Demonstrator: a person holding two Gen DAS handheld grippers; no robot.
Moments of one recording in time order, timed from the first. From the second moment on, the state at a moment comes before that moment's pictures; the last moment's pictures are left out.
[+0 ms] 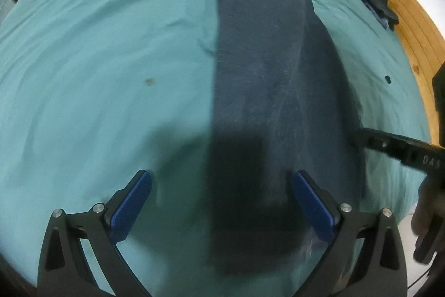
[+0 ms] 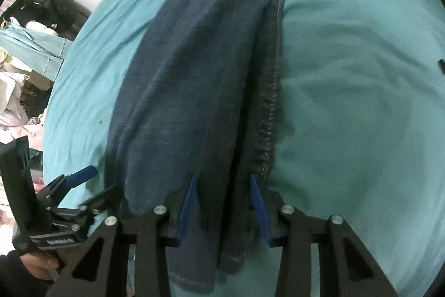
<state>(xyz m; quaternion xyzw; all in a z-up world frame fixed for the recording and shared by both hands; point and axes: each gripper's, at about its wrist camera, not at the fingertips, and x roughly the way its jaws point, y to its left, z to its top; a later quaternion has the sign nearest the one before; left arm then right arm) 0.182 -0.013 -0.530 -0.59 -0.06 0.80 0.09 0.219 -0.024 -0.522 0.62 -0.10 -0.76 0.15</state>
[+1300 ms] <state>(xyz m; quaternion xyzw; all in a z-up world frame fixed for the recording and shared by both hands) 0.198 -0.024 -0.555 -0.59 -0.29 0.74 0.14 0.237 0.036 -0.566 0.59 -0.39 -0.68 0.20</state>
